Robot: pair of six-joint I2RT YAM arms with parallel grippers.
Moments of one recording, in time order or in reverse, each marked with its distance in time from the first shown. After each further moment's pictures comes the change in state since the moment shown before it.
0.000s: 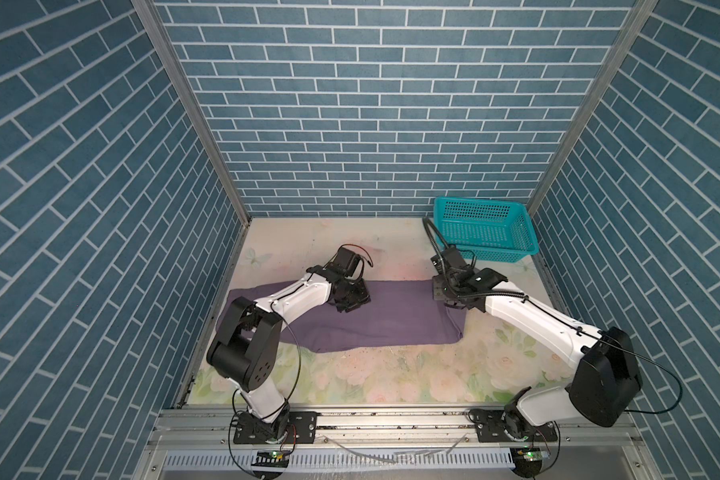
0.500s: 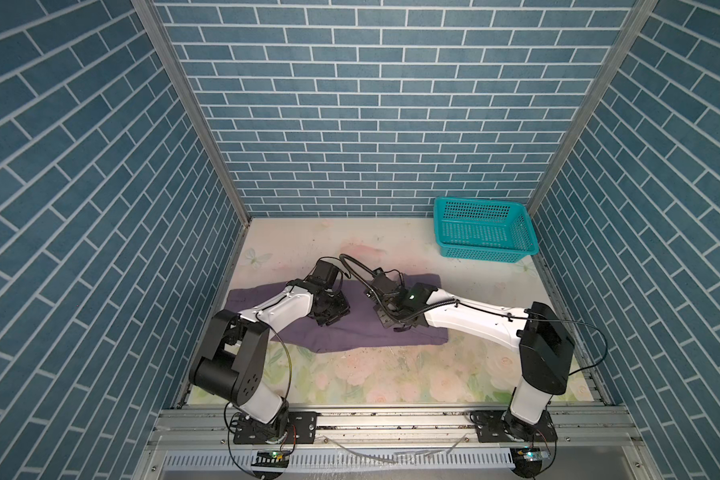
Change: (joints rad) left arm 0.093 -0.064 -0.158 0.021 -0.023 0.004; right arm 0.368 0.307 0.212 -0.020 0.034 -0.095
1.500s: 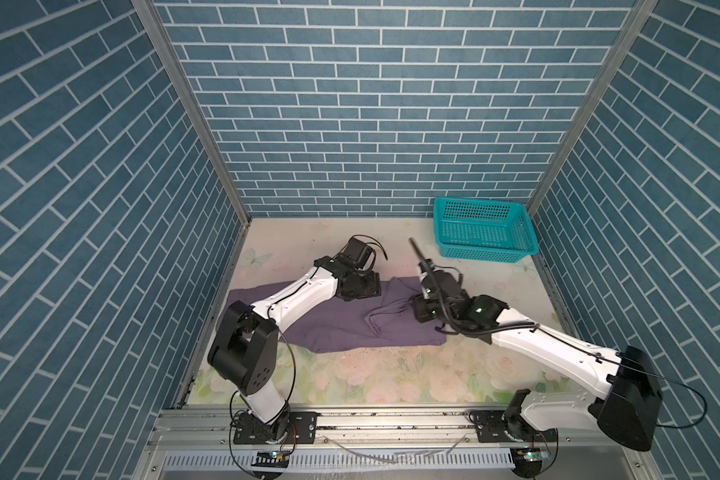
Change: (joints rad) left arm -0.247 0.130 0.406 -0.156 -0.140 0.250; right arm -0.325 -0.559 -0.486 0.270 -0.200 0.089
